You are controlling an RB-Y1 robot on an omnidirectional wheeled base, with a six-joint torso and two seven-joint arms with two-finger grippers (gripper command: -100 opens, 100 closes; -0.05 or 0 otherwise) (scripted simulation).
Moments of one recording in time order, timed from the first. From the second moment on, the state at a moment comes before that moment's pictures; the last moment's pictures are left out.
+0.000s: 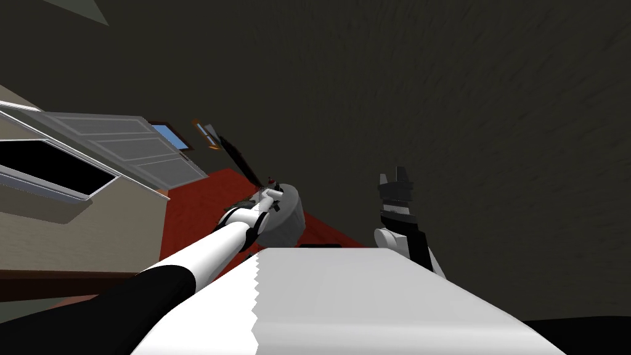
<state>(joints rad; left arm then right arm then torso) -0.77 0.41 -0.03 -0.45 -0.05 0.94 -0.44 0.48 -0.02 -0.07 -2.34 -0.10 -0.38 0.04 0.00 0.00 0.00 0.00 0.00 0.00</state>
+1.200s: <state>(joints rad) -0.80 0.39 -0.04 -0.46 -0.06 0.99 -0.42 0.48 -0.02 -0.07 -2.34 -0.10 -0.38 0.04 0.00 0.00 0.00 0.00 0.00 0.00</state>
